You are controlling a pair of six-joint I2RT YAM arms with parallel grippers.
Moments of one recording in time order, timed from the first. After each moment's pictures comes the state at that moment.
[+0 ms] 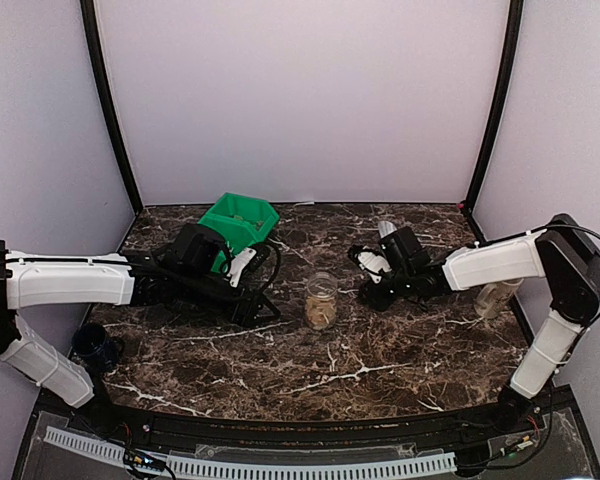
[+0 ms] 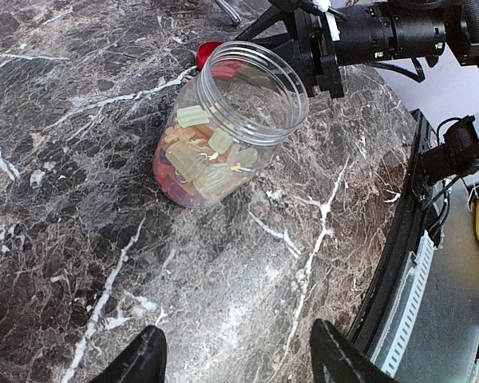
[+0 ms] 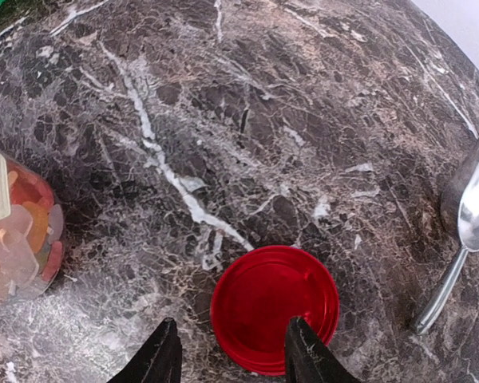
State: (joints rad) left arm -0.82 1.41 0.87 -0.20 0.35 -0.30; right arm 0.68 1.68 0.89 -0.06 0.06 -0.16
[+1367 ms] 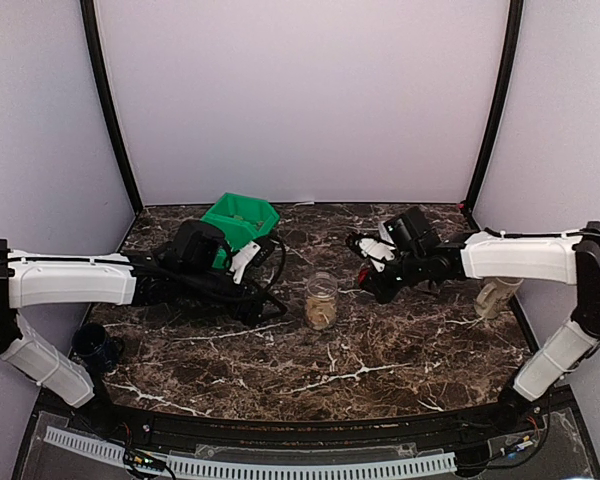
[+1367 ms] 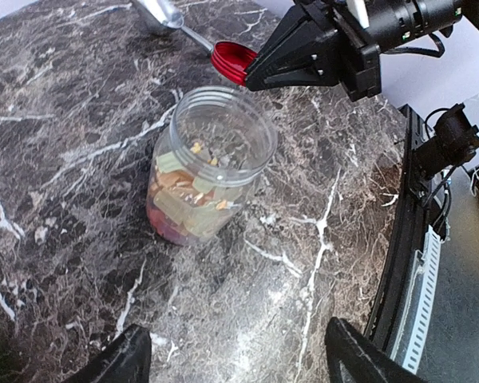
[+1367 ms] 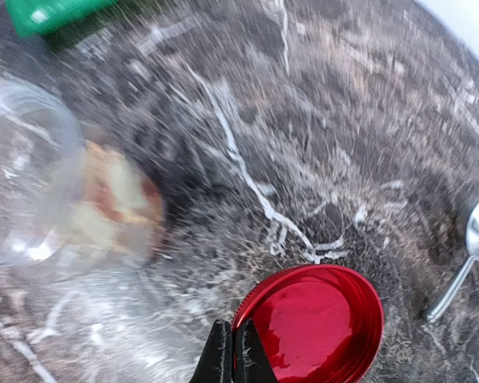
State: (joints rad) left arm -0.82 1.42 0.87 -0.13 0.35 -0.19; right arm 0.70 1.59 0.98 -0.30 -0.08 -0.15
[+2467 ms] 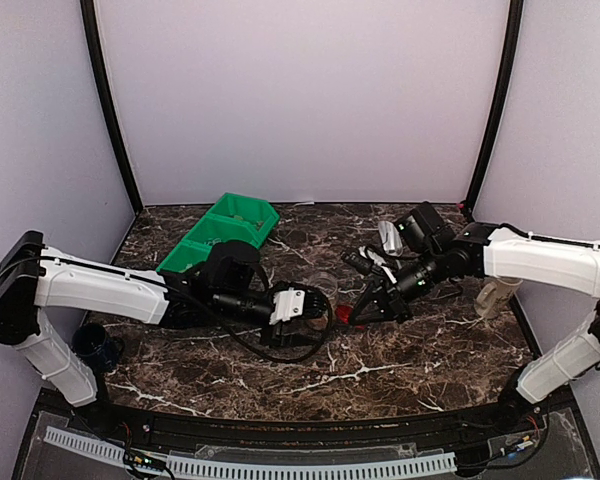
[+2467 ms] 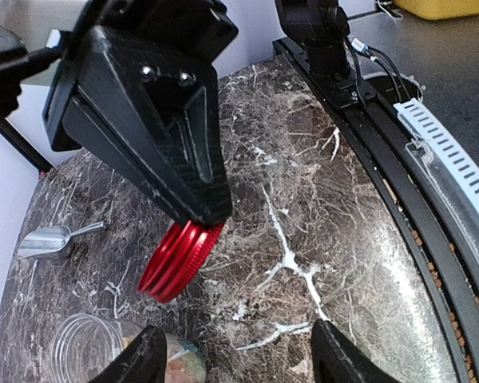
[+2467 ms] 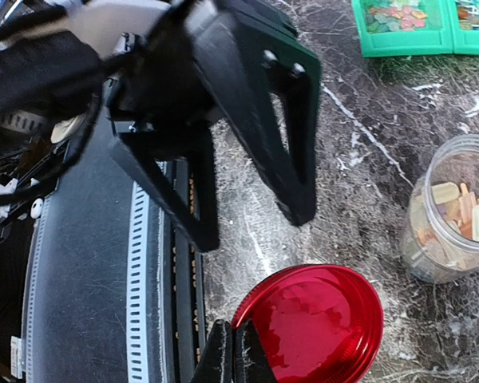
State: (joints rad) left arm -1.01 1.56 0.90 0.18 0.45 0.62; right arm 0.73 1.41 1.00 -0.56 -0.85 -0.25
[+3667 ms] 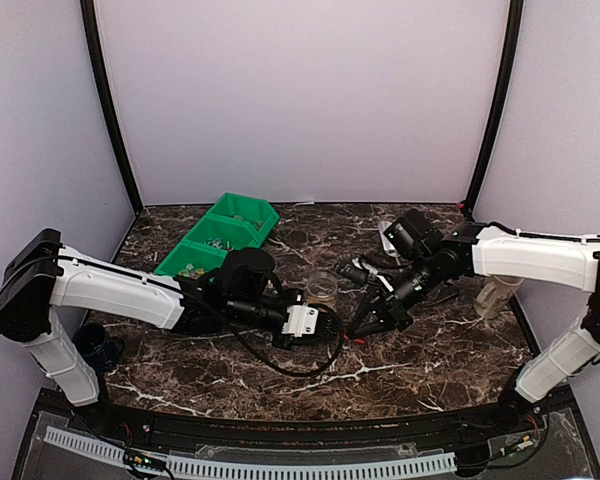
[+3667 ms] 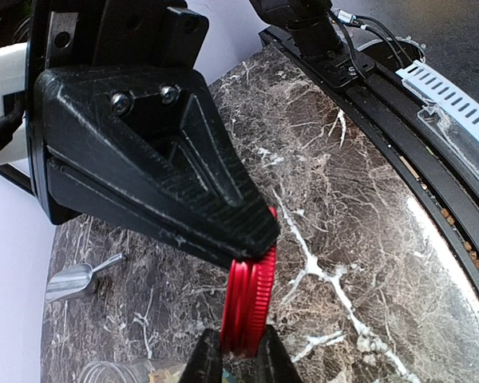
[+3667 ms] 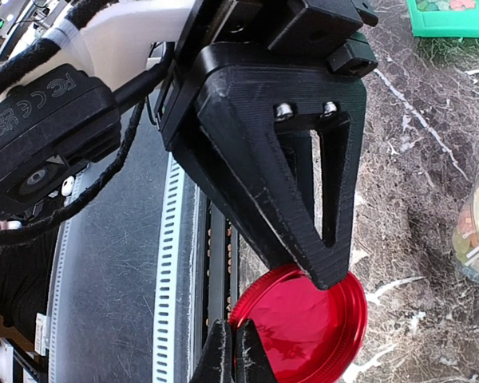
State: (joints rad) left arm -1.06 1.65 0.93 0.25 0.40 0.82; right arm 0.76 1.47 1.04 -0.67 -0.95 -0.33
